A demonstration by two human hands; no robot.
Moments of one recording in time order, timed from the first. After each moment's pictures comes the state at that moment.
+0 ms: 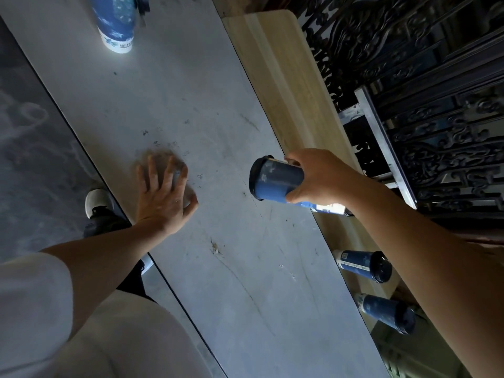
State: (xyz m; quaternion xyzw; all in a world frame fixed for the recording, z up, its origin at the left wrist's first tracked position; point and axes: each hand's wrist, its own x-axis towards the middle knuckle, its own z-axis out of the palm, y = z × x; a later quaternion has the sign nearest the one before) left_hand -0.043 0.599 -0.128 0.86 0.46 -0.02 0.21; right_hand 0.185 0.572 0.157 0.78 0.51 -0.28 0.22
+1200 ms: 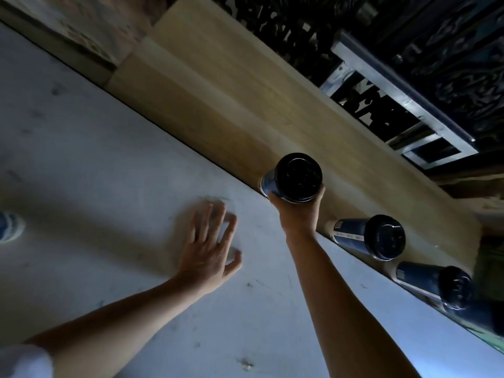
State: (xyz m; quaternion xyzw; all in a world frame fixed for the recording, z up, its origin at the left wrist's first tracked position) left_hand 0.130 0.699 -0.129 0.98 0.15 -0.06 0.15; right_hand 0.315 0.615 -0.059 0.88 -0.06 -0.12 -0.46
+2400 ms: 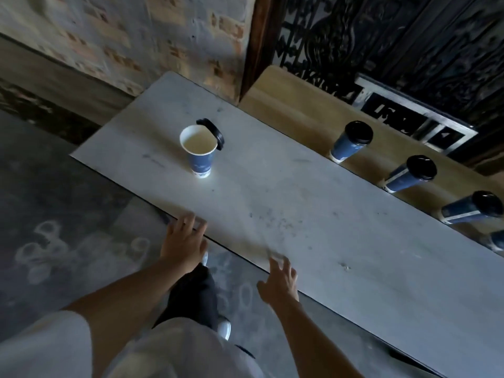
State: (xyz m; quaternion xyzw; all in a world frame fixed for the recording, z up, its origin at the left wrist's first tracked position) left_hand -0.221 0.849 -0.072 0.95 0.25 -0.14 0.10; right_hand -0.135 0.614 -0.041 0.92 0.13 -0.36 -0.06
